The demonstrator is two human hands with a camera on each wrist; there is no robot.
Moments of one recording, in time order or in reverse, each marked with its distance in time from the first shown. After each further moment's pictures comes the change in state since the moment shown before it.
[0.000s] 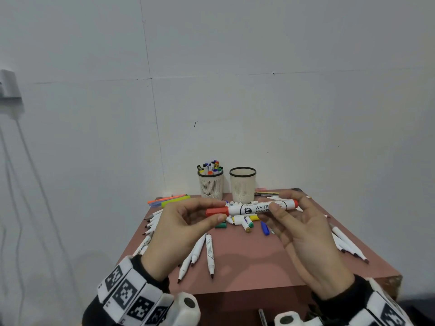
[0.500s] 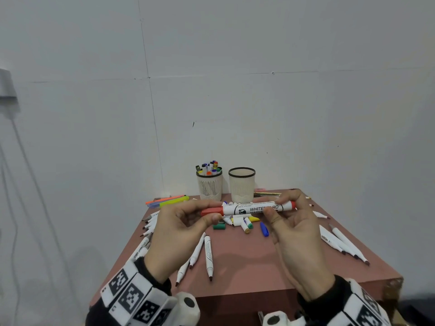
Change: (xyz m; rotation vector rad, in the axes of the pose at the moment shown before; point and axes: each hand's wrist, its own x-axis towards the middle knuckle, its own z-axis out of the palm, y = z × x) left_hand 0.001 -0.003 0.004 0.164 0.094 0.084; right_hand 0.003 0.016 0.007 -0.186 -0.014 -0.158
